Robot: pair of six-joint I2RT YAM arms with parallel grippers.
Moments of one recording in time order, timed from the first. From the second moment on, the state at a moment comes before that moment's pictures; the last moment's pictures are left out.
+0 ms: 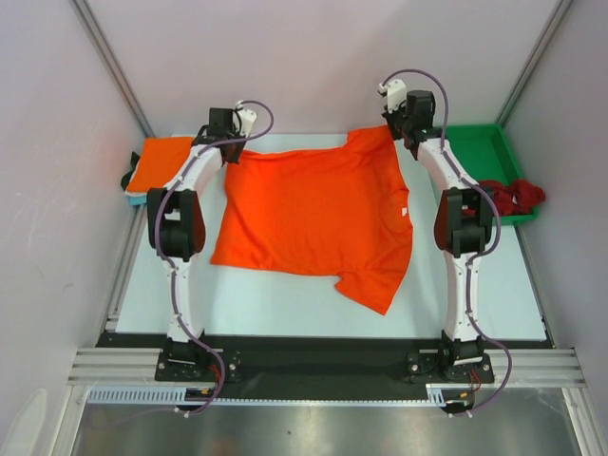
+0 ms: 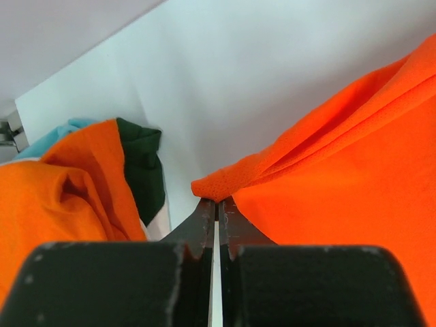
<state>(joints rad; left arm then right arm) -0.11 2.27 2.00 -0.43 -0.05 0.42 0.13 2.36 2.16 -0.18 -0.11 -0.40</state>
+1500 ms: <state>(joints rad) -0.04 2.08 1.55 -0.48 0.09 0.40 0.17 1.76 1.17 -0.29 -0.23 -0.38</state>
